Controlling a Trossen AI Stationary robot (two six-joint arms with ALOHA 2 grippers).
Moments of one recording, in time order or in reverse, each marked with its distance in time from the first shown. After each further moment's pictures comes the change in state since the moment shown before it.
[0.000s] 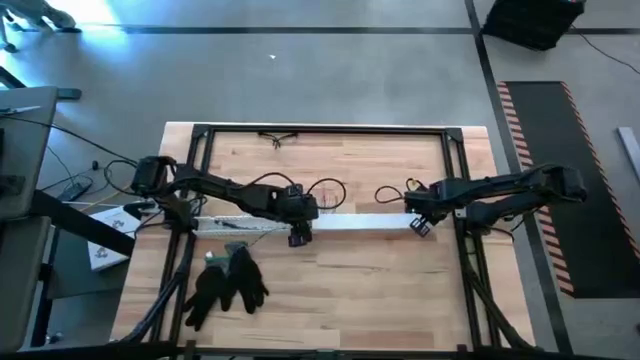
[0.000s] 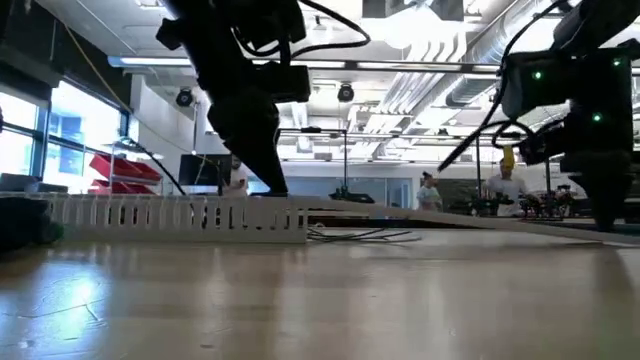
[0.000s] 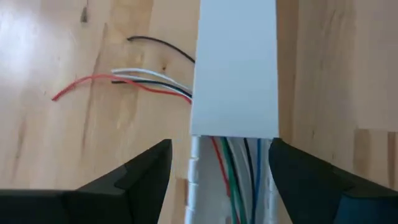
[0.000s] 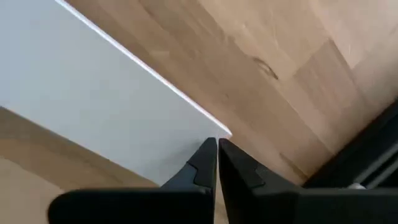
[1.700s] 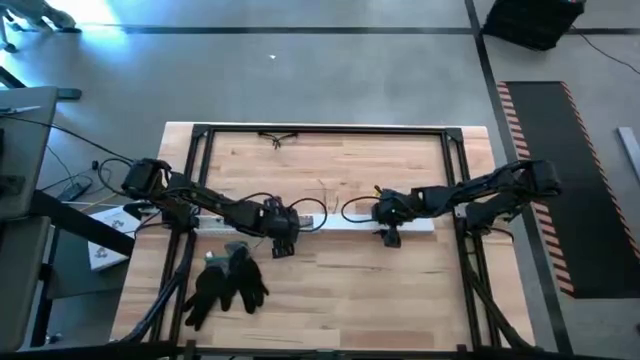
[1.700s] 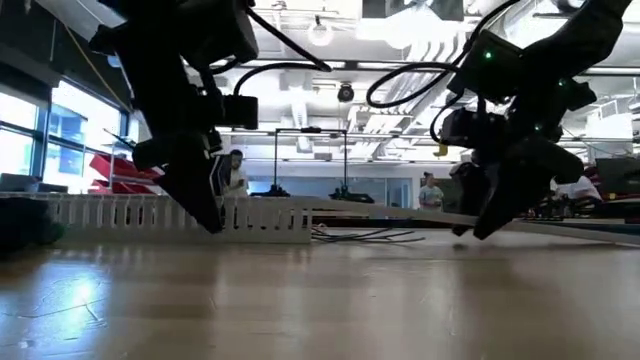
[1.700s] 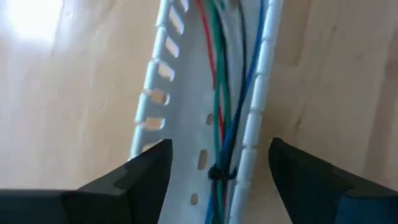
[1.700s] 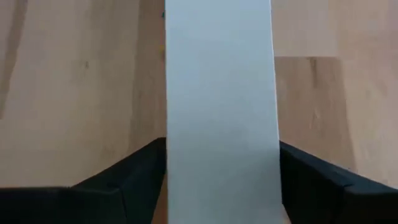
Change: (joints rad) left arm -0.129 -0.051 -0.210 0.031 -0.126 -0.220; right arm 0.059 0.287 -0.003 0.886 -0.209 -0.724
